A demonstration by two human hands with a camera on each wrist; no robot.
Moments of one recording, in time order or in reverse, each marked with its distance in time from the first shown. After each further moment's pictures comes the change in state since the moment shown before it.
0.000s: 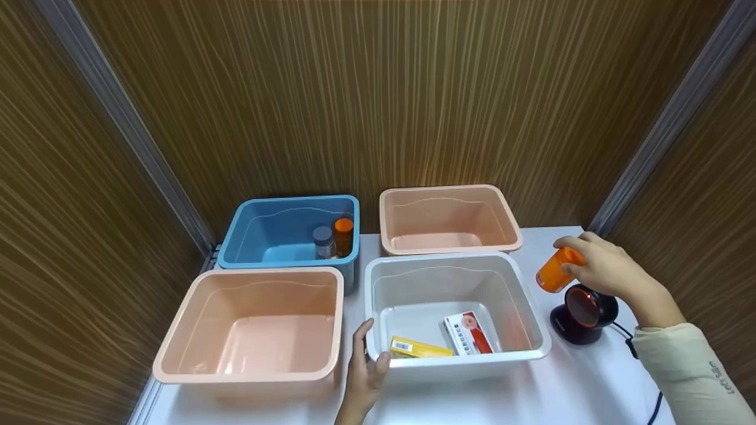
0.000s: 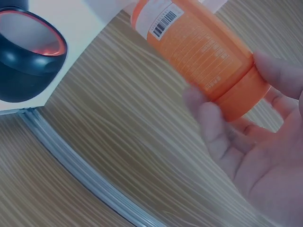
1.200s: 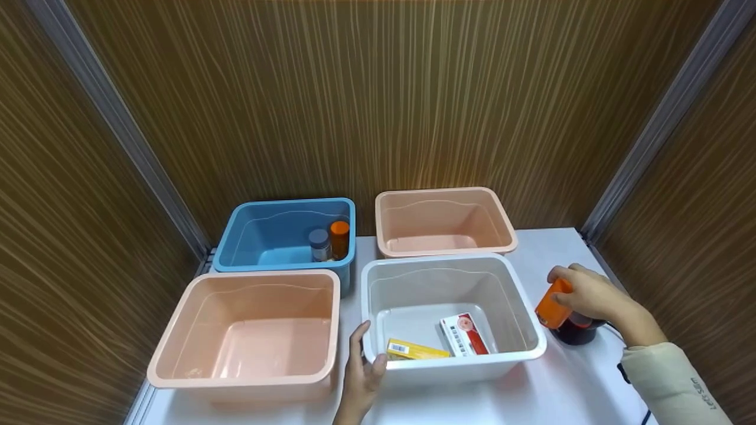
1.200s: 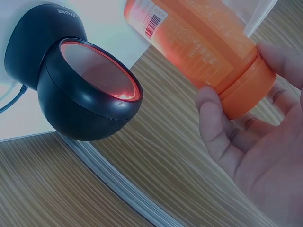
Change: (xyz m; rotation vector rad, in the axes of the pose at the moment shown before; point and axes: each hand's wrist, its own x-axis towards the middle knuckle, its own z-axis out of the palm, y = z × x) left_hand -0.001 0.001 0.001 -0.015 -0.004 -0.008; right_hand -0.013 0.018 0.044 0.128 -0.182 0.109
